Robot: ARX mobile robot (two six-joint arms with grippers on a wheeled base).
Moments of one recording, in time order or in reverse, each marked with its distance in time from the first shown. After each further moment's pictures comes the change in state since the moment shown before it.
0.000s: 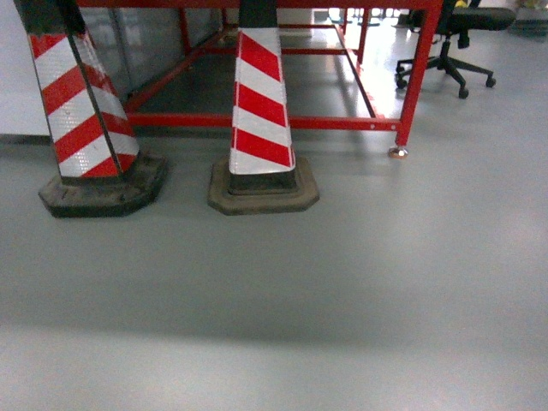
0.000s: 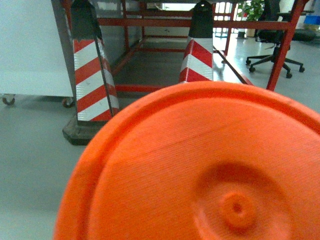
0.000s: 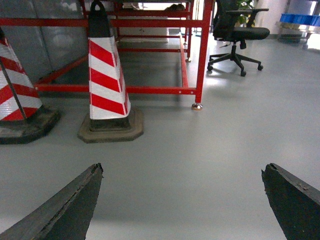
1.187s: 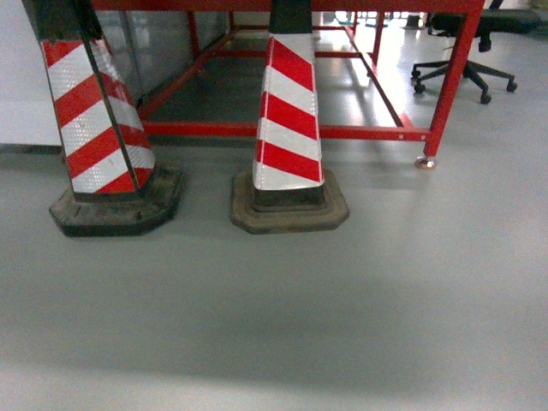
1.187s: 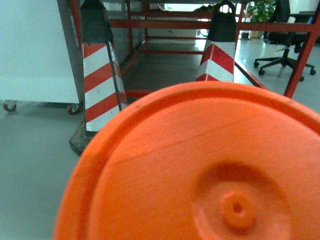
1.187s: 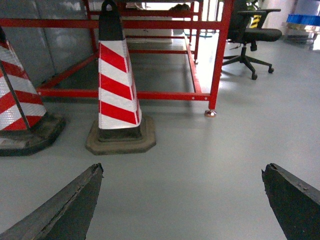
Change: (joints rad) left arm 0.000 0.000 0.000 -0.002 0.001 0.000; right arm 0.000 0.000 0.000 -0.005 0.001 0.000
